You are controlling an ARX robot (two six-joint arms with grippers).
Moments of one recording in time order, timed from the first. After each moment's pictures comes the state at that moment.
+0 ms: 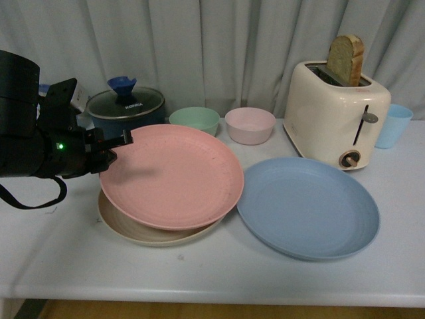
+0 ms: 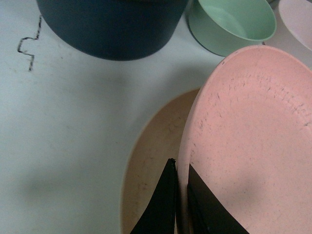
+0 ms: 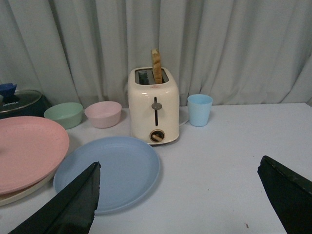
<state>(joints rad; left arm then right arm) -0.07 2.10 1.03 0.49 0.14 -0.25 0.00 0.00 0.01 0.00 0.00 0.00</state>
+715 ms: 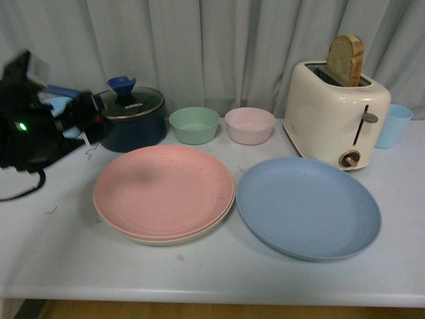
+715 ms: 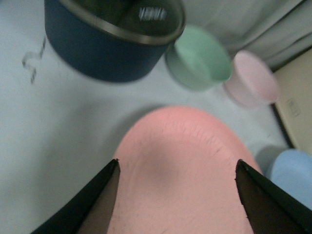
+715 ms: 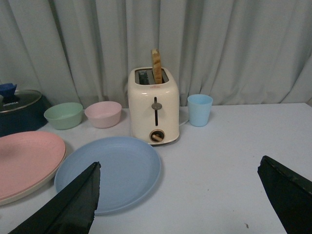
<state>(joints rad) -0.03 1.94 0.89 0.64 0.22 -0.42 0.00 0.00 0.01 0.00 0.00 0.00</state>
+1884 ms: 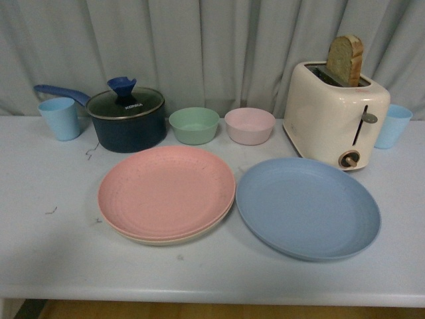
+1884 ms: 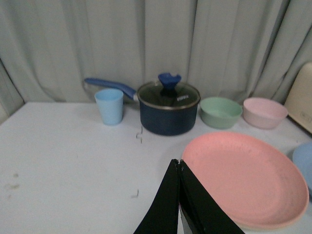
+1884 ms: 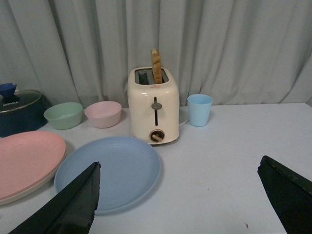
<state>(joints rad) 0.00 0.96 0.05 0.88 0.00 -0.02 0.00 0.00 0.01 0.00 0.00 0.00</state>
